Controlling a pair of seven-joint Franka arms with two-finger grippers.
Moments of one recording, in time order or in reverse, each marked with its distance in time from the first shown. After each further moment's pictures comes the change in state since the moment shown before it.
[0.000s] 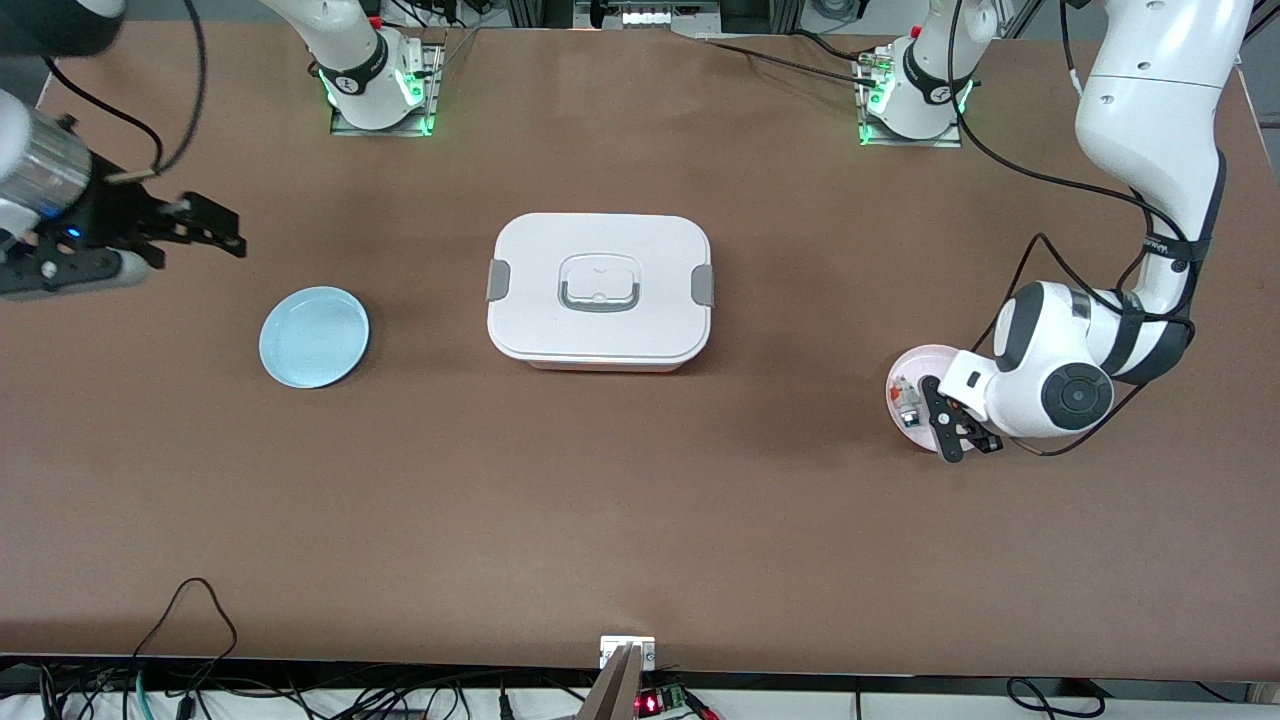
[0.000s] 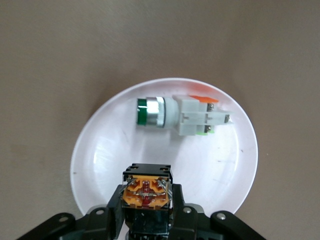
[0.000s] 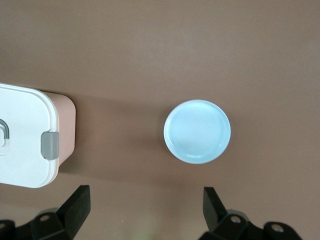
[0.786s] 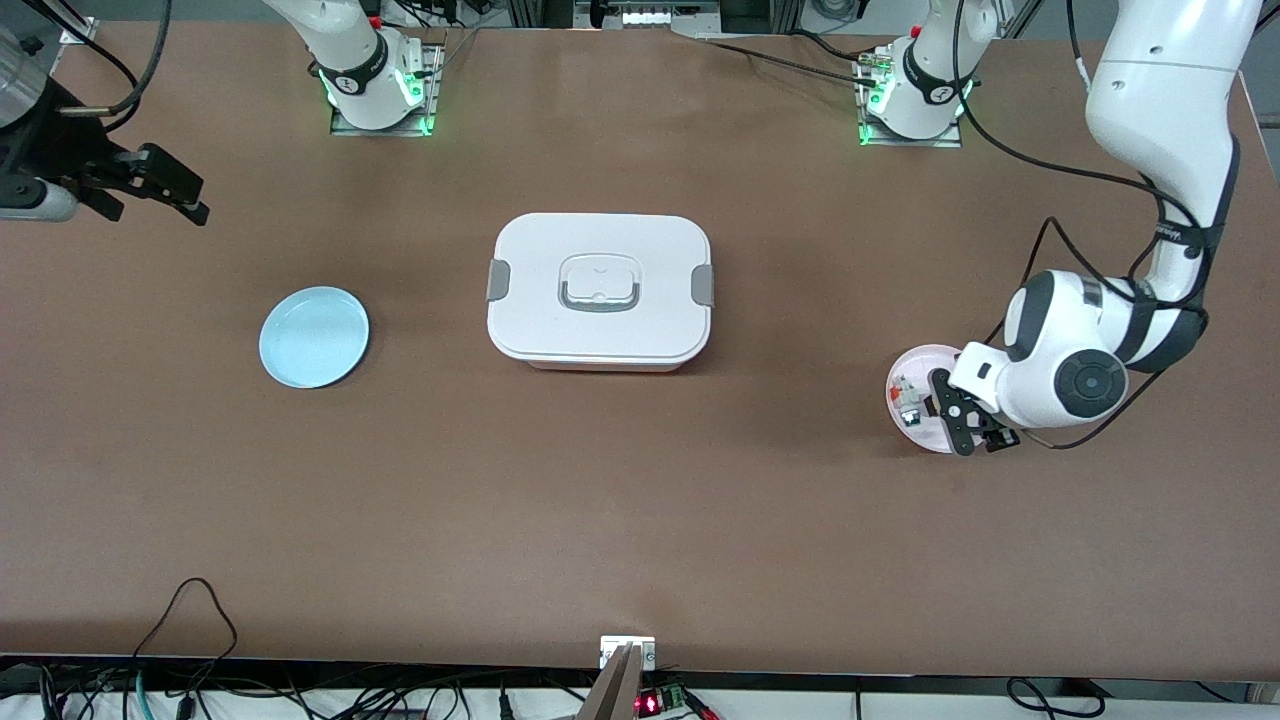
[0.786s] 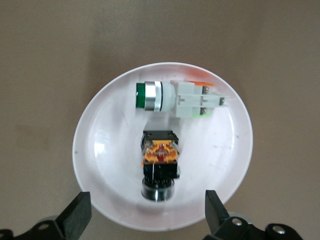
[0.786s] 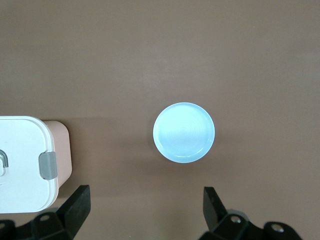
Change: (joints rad) left arm 0.019 -0.067 -0.004 -0.015 -0.013 -0.037 -0.007; right arm -0.069 -0.157 0.097 -0.136 -0.057 0.104 0.172
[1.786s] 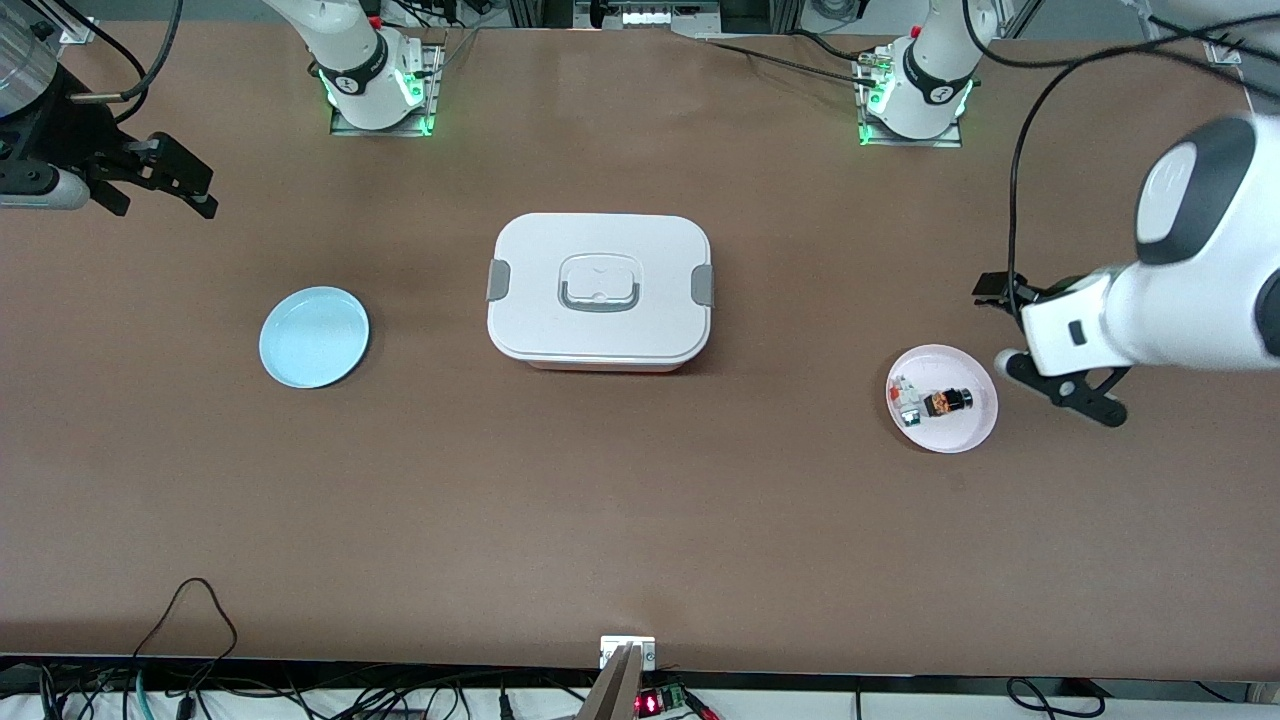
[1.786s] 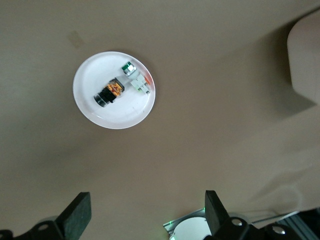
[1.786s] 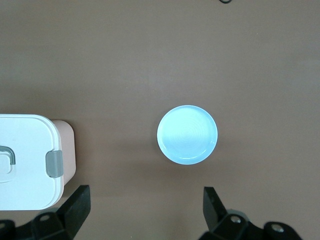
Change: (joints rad) left arm -0.073 -0.136 -0.050 0.541 -0.154 -0.780 -0.866; right arm -0.009 0.000 0.025 0.027 -0.001 -0.012 0.001
